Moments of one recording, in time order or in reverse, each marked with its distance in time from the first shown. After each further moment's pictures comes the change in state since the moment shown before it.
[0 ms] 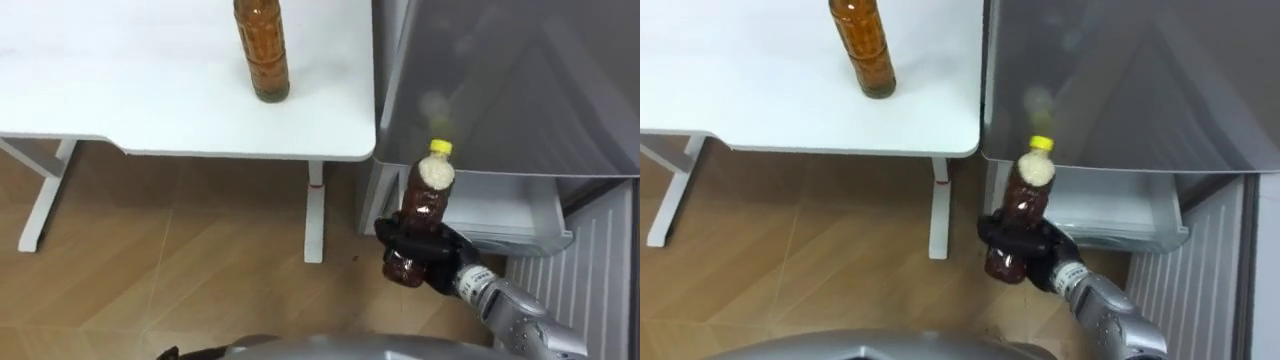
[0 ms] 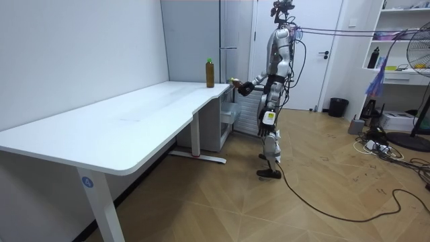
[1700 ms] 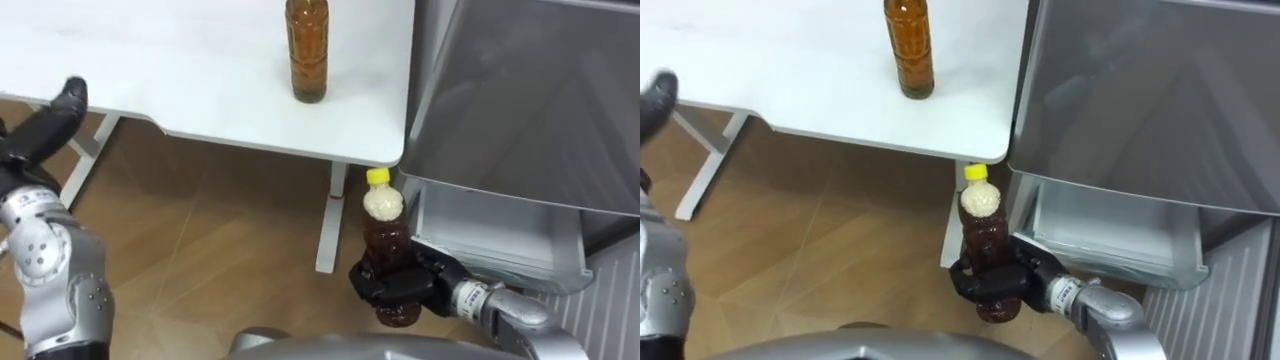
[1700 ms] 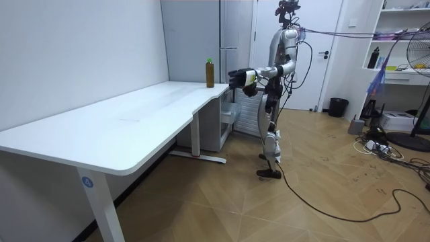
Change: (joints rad) left arm -0.060 0.025 0.313 -0.908 0.028 -0.219 0.406; right arm 0.074 -0.039 0.063 -0.132 -0.576 -0.054 0.332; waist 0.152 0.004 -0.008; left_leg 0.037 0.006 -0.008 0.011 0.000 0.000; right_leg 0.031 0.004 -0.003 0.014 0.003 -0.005
